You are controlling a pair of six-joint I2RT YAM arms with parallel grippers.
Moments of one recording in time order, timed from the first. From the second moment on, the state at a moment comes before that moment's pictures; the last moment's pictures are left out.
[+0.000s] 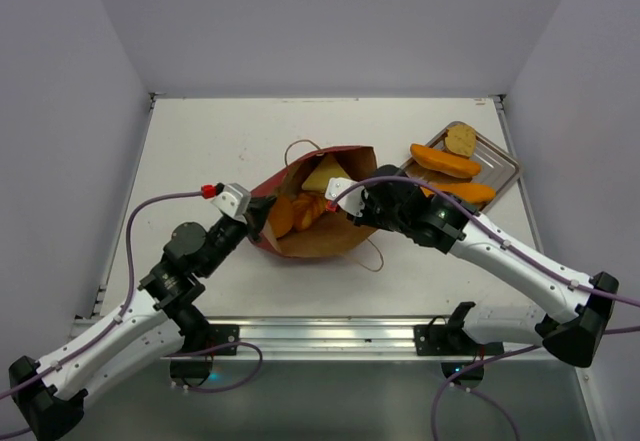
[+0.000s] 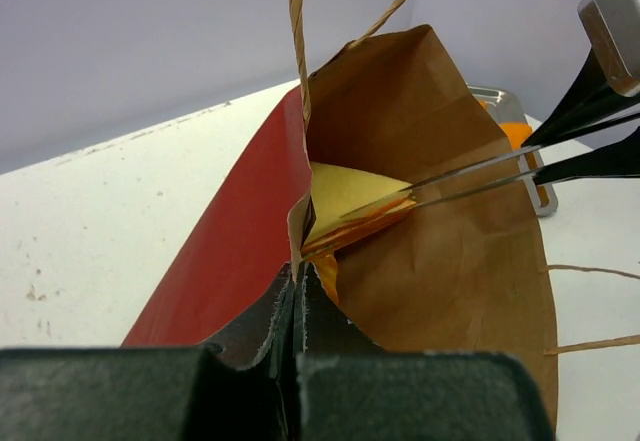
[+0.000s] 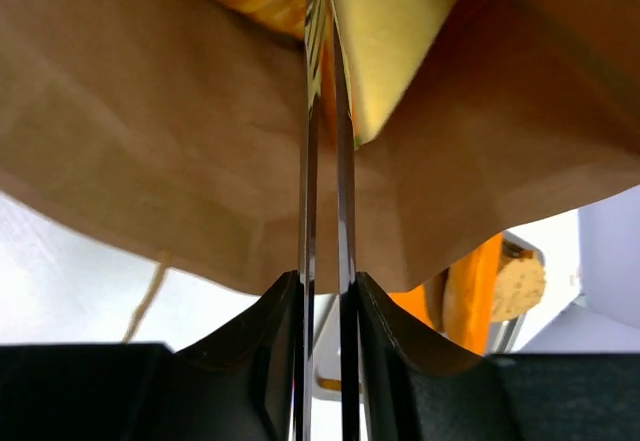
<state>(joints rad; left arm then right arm) -0.75 0.58 0.47 0.18 -0.11 -0.03 0.89 1.19 1.19 -0.82 0.22 -0.57</state>
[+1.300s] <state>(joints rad) -0.75 0.57 0.47 0.16 -0.10 -0.09 0.93 1.33 1.11 -0.69 0.48 -0.64</state>
